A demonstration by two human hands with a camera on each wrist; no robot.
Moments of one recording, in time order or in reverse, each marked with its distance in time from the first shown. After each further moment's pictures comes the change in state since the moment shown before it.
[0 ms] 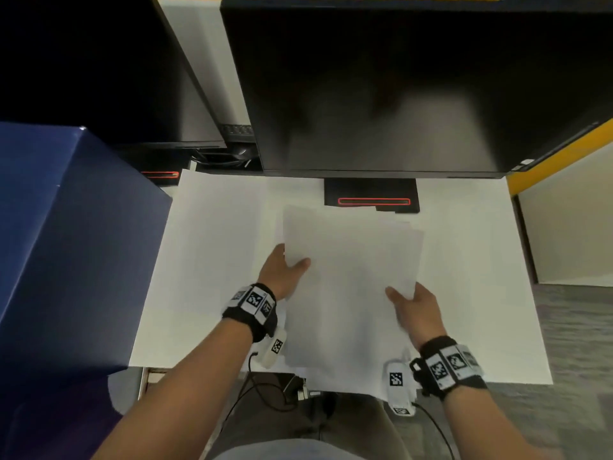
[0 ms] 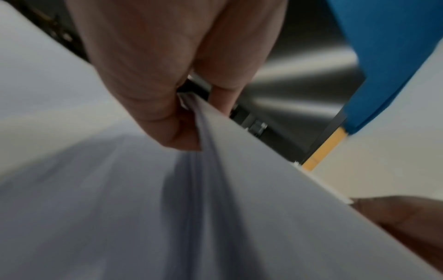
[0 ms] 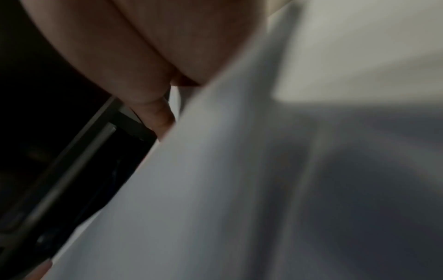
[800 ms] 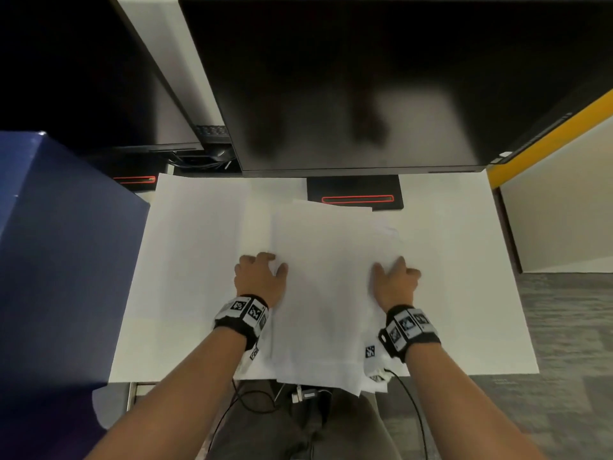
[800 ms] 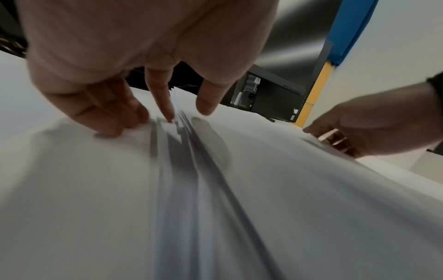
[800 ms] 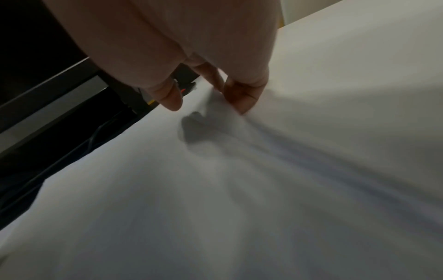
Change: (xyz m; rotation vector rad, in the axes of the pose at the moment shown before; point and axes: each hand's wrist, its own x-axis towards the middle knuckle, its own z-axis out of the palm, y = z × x) left_hand 0.021 -0.032 0.019 0.394 0.249 0.021; right_hand 0.054 -0.004 0.026 -0.390 0.214 0.048
